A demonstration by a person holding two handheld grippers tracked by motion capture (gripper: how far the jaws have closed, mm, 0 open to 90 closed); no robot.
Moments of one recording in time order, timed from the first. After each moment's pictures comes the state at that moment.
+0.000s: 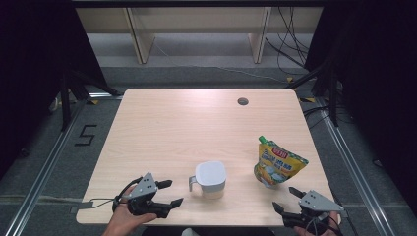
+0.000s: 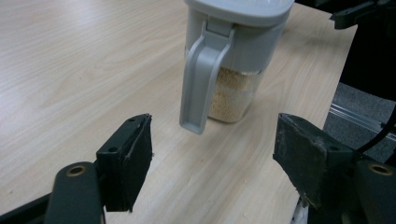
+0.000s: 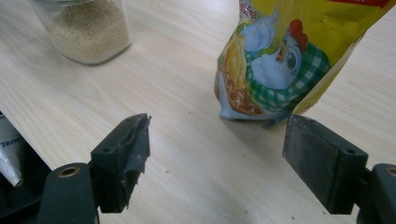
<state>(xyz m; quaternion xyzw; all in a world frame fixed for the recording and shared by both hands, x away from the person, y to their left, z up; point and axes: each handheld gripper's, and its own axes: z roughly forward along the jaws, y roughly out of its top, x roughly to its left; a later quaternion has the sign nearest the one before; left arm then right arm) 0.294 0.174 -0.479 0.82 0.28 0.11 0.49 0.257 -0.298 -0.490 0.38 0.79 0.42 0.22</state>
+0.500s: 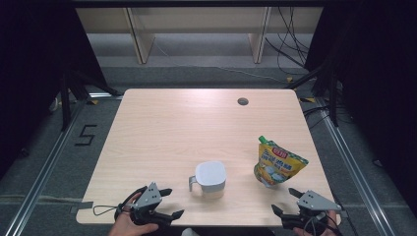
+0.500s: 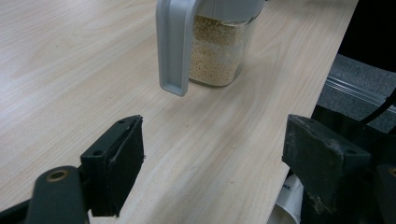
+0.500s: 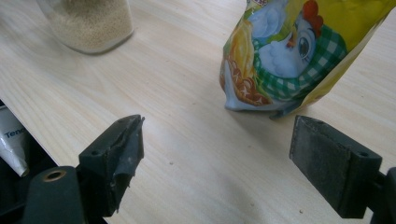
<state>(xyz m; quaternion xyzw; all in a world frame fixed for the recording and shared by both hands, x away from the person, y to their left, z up) 0.281 0.165 -0.498 0.83 0.28 0.10 0.48 0.257 -0.296 -0.494 0.39 0.79 0.42 0.21</state>
